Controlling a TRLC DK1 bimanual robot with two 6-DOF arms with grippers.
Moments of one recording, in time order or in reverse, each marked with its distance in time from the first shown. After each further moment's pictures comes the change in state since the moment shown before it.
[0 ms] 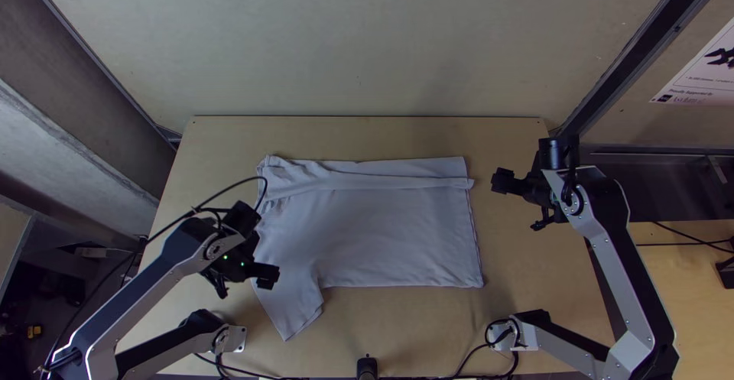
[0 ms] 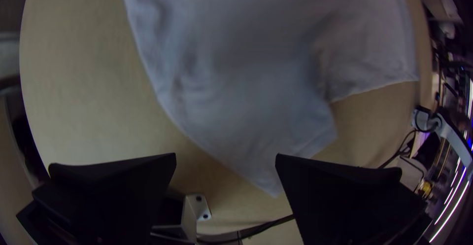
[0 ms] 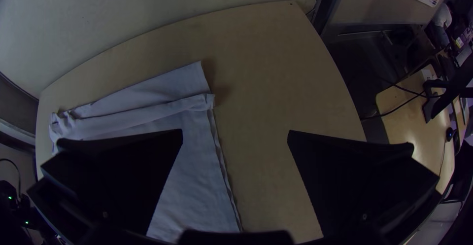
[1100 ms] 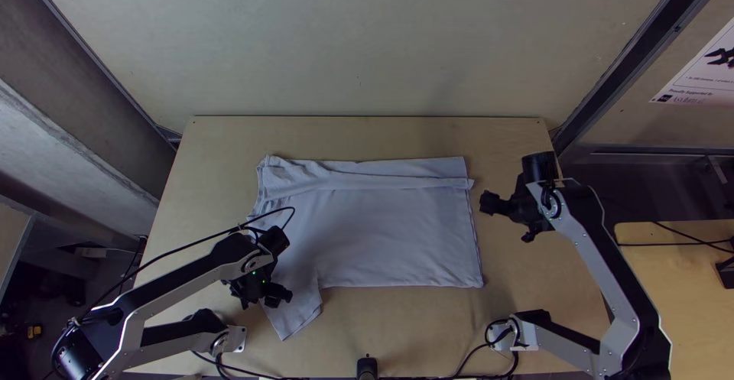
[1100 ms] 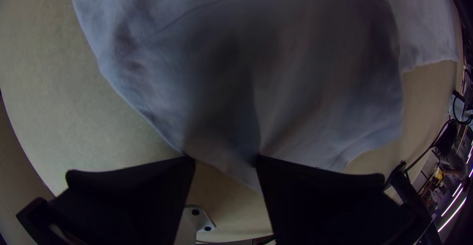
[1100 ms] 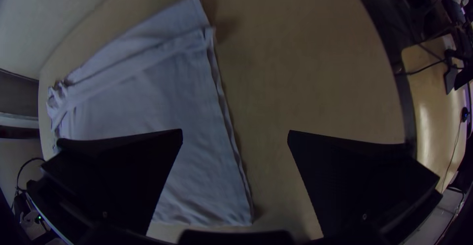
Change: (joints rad) left arm -0.172 0.189 -0.219 0.231 0.007 -0.073; right arm -0.036 0.031 -0.211 0.010 -0.180 0.023
